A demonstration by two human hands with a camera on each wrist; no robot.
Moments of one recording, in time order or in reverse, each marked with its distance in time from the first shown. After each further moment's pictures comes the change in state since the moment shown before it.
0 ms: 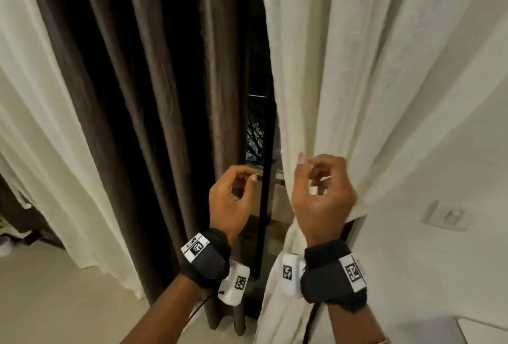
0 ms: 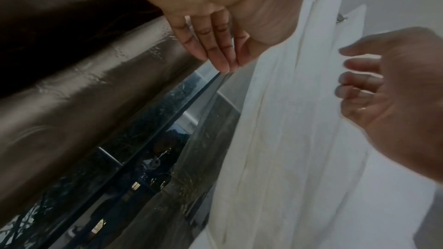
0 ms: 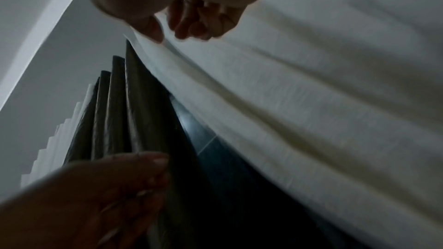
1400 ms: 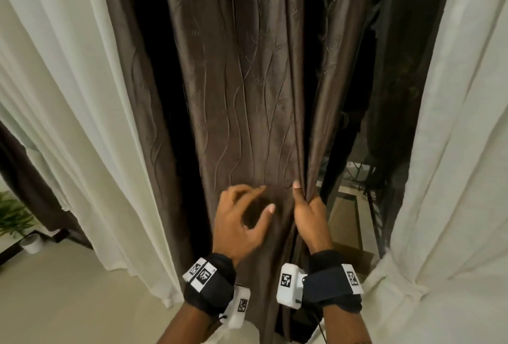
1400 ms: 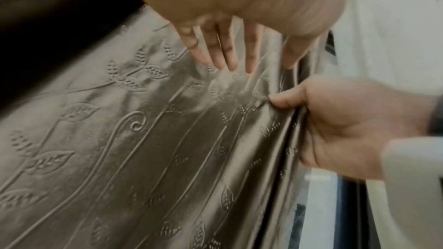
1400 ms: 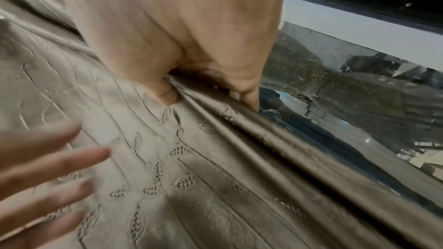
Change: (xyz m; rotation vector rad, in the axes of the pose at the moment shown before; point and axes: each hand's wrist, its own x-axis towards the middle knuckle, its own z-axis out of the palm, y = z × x) left_hand 0.055 -0.145 -0.125 0.318 -0.021 0.110; right_hand -0.070 0.023 0.215 0.121 -0.597 1.007
